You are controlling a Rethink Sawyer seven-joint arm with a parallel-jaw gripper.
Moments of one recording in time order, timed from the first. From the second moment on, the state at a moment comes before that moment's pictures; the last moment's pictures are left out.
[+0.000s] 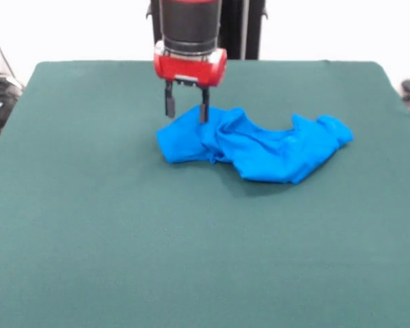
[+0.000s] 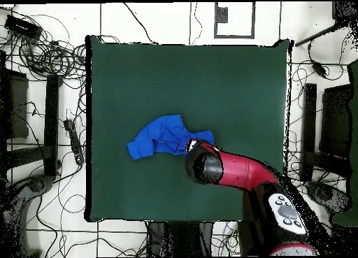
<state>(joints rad) -0.37 -0.62 0.06 1.84 -0.21 0.23 1.87</state>
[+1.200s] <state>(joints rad) -0.24 -0.62 0.08 1.83 -0.21 0.23 1.87</state>
